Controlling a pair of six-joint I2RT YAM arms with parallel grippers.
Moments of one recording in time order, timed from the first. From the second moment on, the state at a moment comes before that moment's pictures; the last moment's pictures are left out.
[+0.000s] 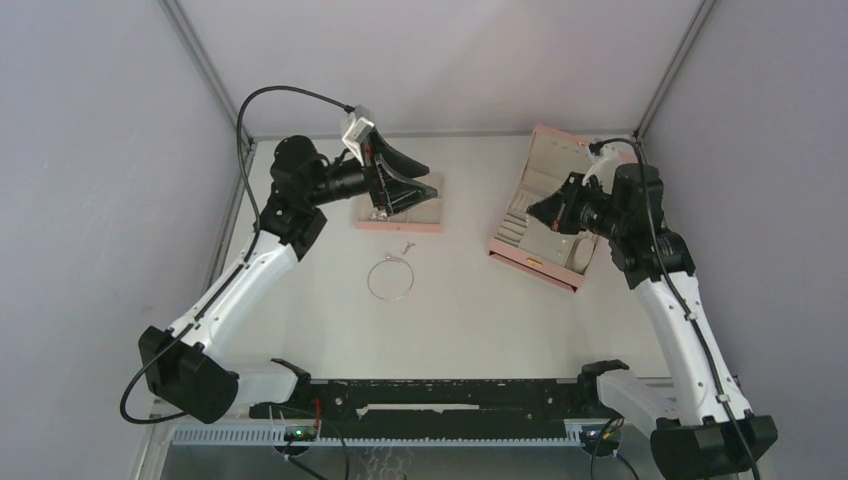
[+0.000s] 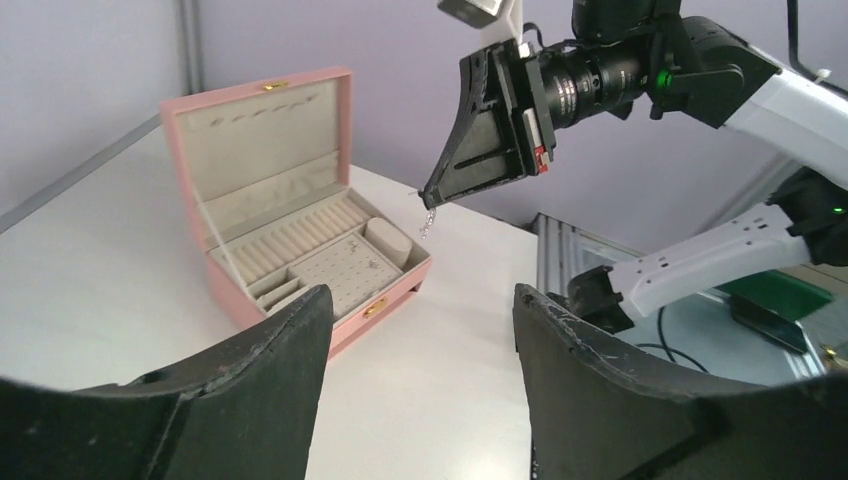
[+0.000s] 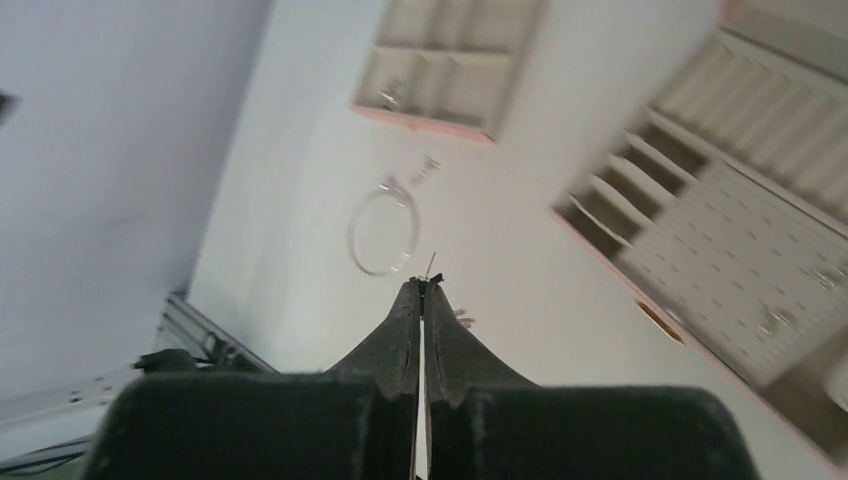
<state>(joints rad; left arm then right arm) -0.44 1.29 1.23 0.21 0.91 -0.41 0.14 0.97 1.11 -0.54 -0.50 0.47</state>
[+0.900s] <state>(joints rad) -0.44 1.21 1.13 -0.07 0.72 -0.15 0.11 1.68 1.51 -1.08 -0.15 0.07</state>
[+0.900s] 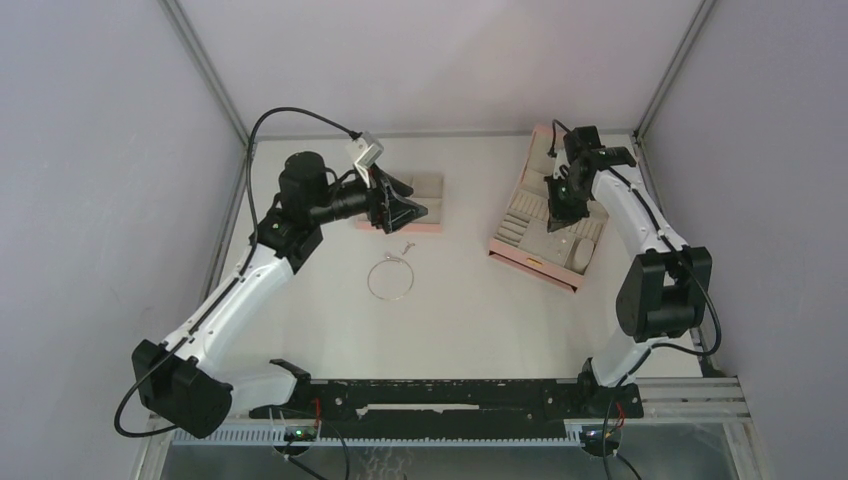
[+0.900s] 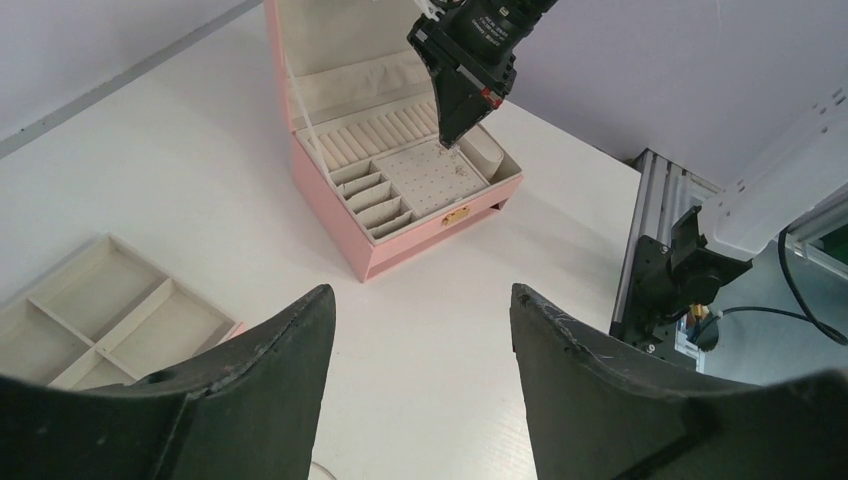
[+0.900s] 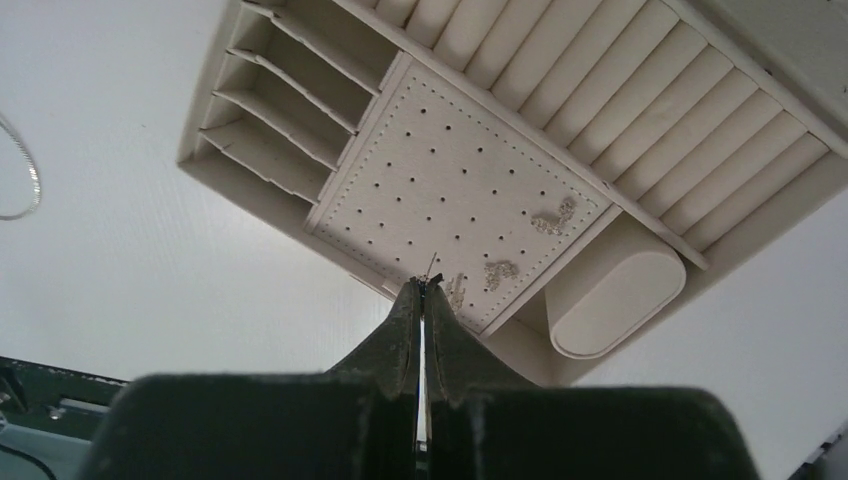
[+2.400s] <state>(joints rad) -0.44 1.14 1.06 -0.10 0.74 -0.10 -0.07 1.66 1.41 -1.07 -0.57 -0.28</state>
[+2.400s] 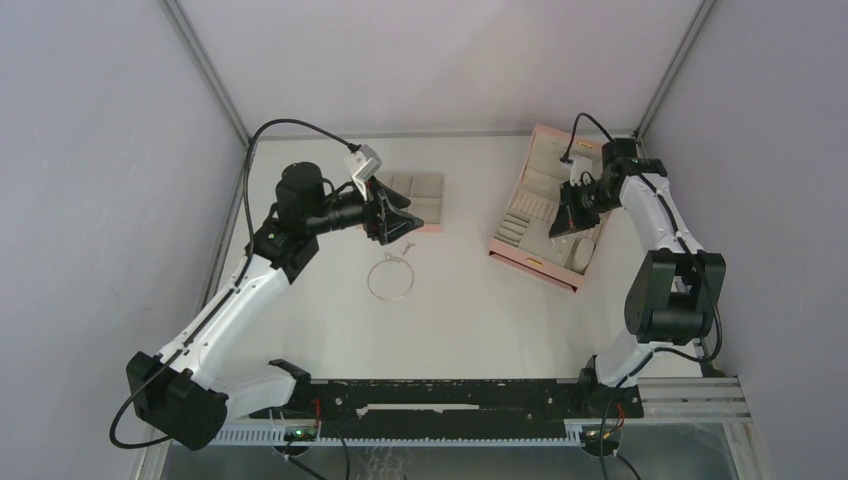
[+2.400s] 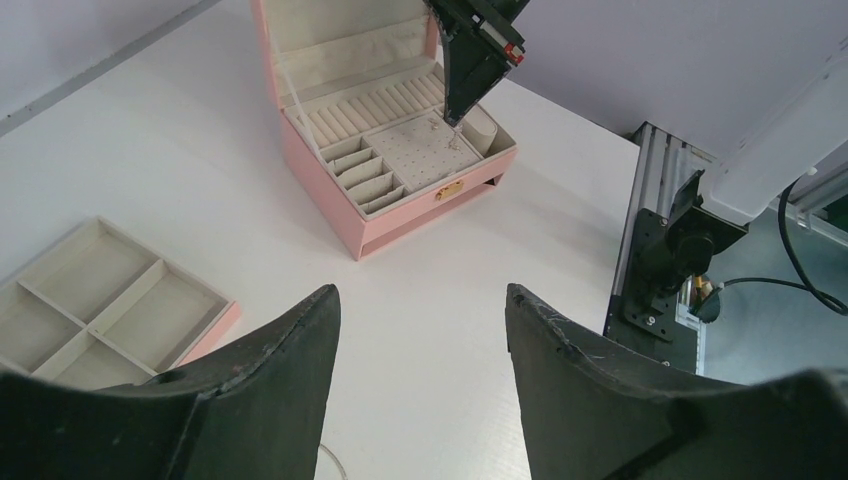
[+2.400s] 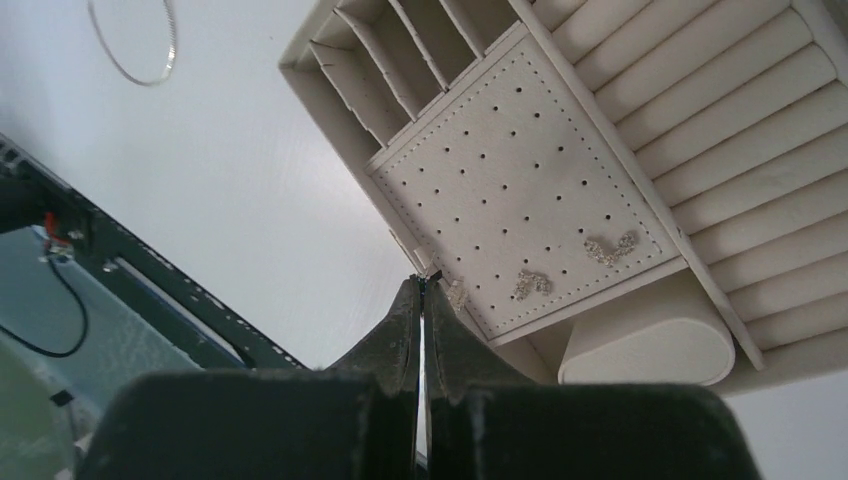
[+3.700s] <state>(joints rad) -0.44 1.18 1.06 -0.13 0.74 -0.07 -0.09 1.81 1.47 -1.03 -0.43 -0.16</state>
